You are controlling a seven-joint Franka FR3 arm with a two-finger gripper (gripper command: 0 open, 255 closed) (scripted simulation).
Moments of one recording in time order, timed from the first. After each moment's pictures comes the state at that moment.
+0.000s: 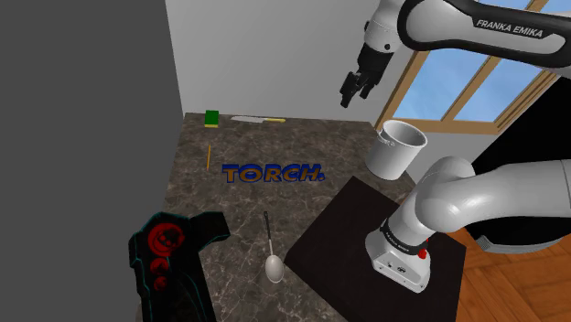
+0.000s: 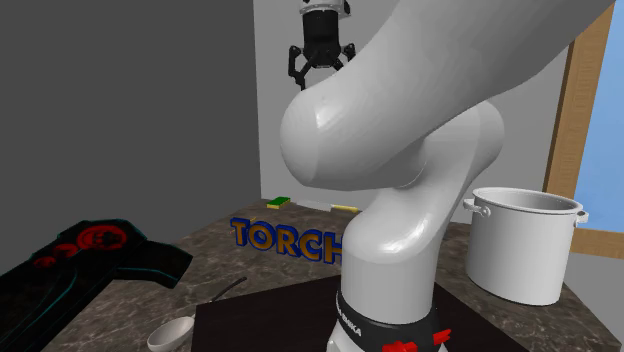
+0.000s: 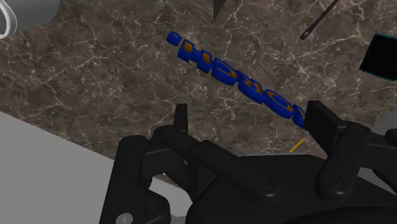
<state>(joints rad) -0.02 -0.79 -0.04 -2.43 -0.12 1.71 0.14</state>
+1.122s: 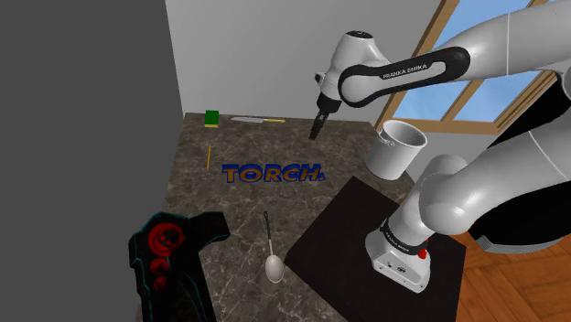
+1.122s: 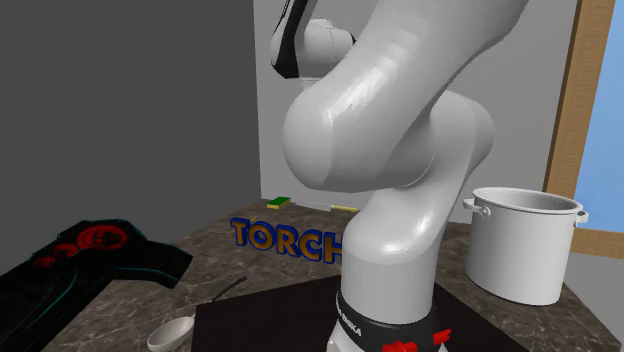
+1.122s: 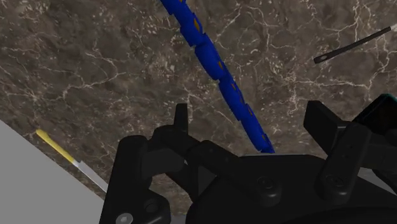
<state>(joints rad) 0.12 -0.43 -0.26 -2.61 -0.15 2.30 -0.33</state>
